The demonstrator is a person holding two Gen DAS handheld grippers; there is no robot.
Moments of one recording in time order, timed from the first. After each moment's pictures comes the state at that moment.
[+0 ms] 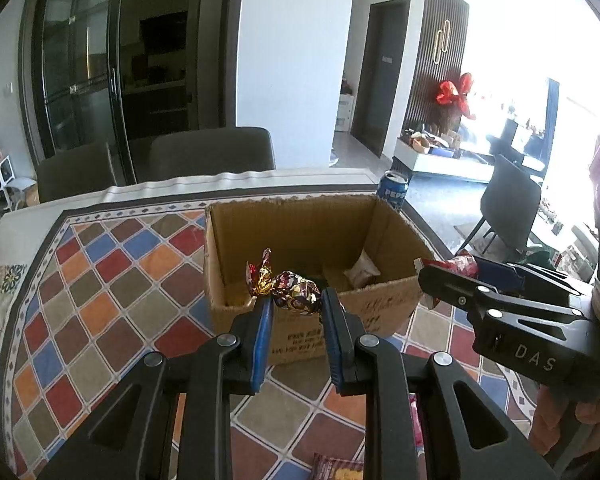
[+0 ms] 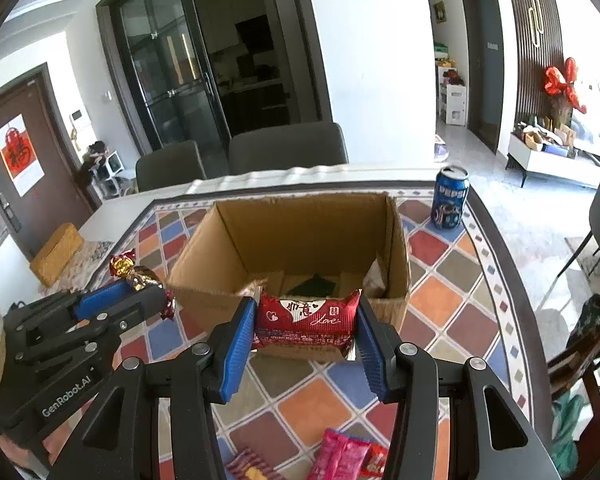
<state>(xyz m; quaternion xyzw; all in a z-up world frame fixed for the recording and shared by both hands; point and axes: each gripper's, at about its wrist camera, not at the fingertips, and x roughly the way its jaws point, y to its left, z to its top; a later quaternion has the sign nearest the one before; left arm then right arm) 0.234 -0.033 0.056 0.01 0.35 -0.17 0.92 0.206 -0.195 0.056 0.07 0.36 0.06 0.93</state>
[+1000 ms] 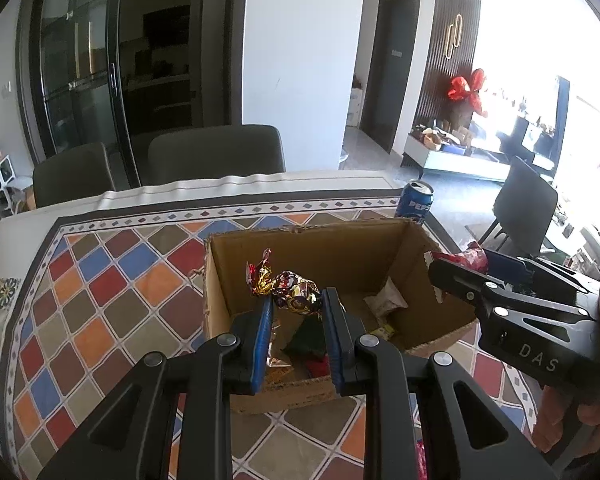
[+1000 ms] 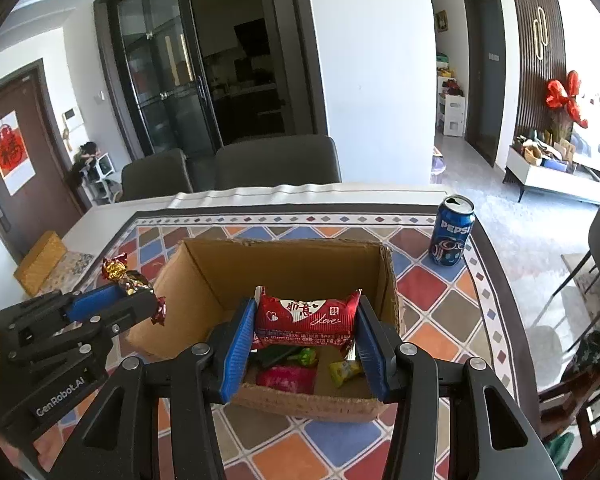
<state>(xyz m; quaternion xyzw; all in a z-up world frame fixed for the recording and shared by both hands) 0.305 -0.044 0.045 0.01 0.36 -0.16 0.92 0.267 -0.203 0.051 0.05 0.36 0.05 0.93</state>
